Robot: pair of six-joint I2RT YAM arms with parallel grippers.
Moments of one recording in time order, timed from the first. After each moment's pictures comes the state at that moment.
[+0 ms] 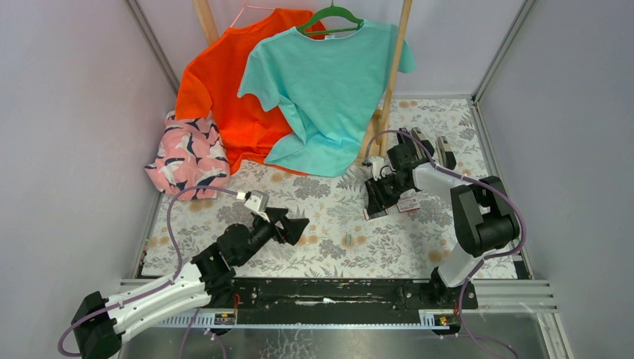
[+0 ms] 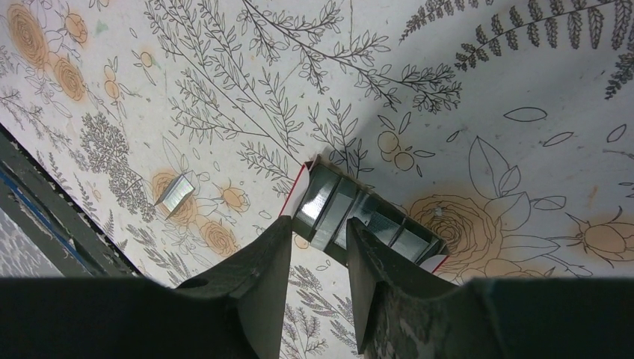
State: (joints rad) left arm -0.94 0.52 0.14 0.28 -0.24 -0.47; right arm 0.32 1.68 0.94 -0.53 -0.54 -0.20
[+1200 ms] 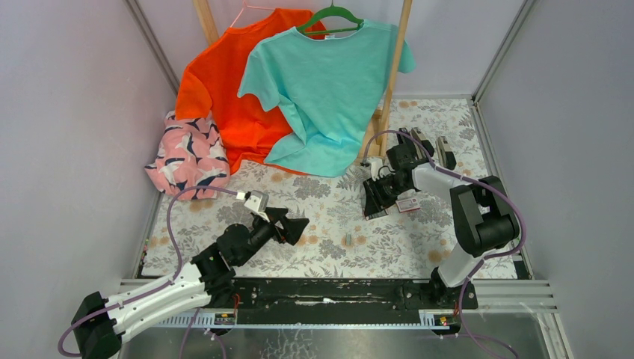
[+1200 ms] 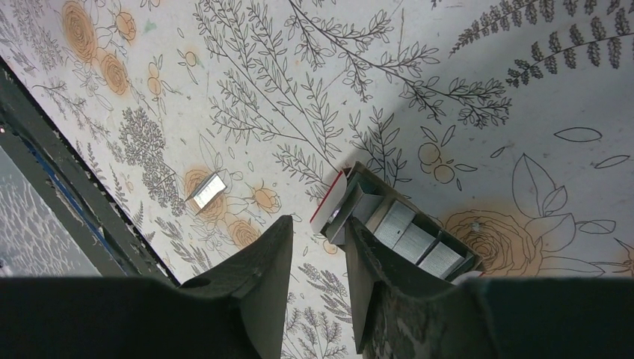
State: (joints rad) left arm -0.94 0.52 0.14 0.28 -0.24 -0.47; right arm 0.33 1.69 0.94 -0.53 -0.62 -0.20
